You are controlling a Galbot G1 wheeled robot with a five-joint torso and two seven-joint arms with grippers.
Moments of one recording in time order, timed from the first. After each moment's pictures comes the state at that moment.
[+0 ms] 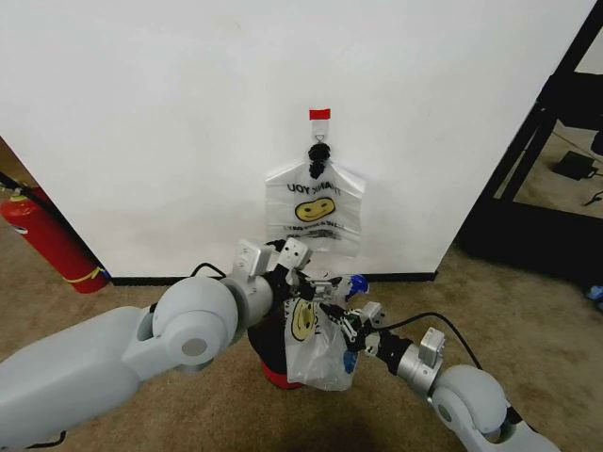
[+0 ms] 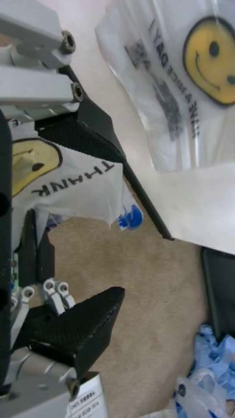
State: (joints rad) left arm 0.28 -0.71 0.52 -2.29 -1.48 0.59 -0.65; right arm -1.35 1.05 0.29 2.06 0.42 -0.21 -0.41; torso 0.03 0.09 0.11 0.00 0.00
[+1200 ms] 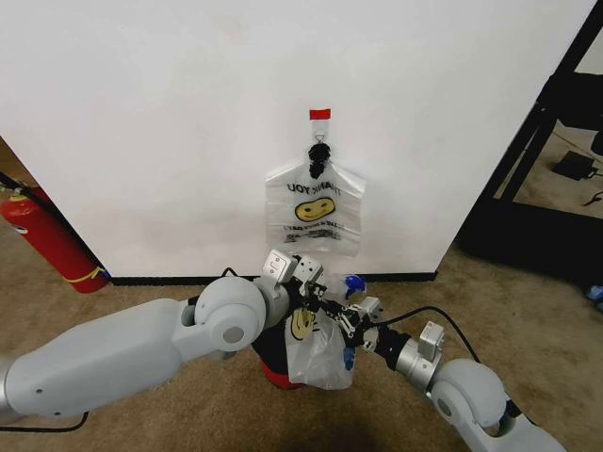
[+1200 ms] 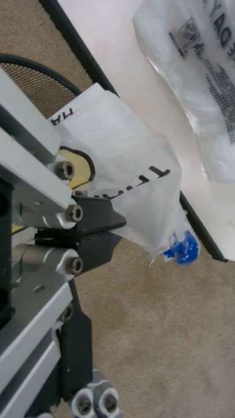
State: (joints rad) left arm 0.21 -0.76 0.68 -2.14 -1.46 0.63 -0.67; right arm -1.32 1.03 0.29 2.08 0.46 -0.23 -0.40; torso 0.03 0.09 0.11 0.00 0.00
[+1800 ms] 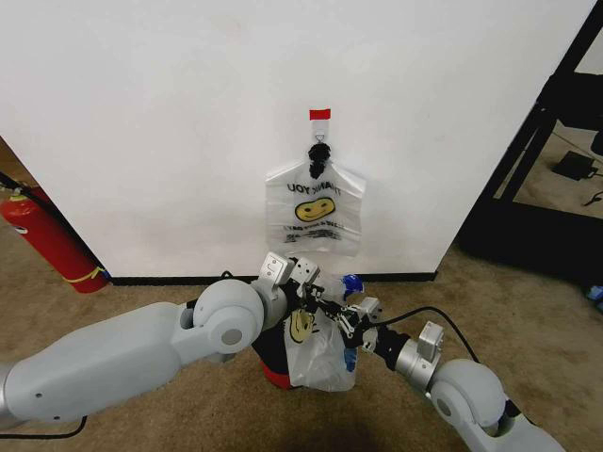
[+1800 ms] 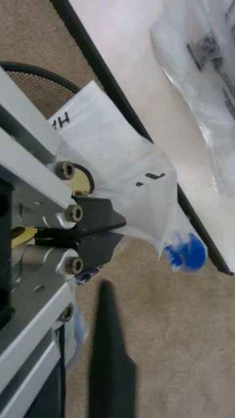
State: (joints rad) left arm 0.25 -0.75 0.65 -2.13 -1.45 0.63 -0.67; right arm -1.33 1.04 0.29 2.09 0.50 -0.22 -0.38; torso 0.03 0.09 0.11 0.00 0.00
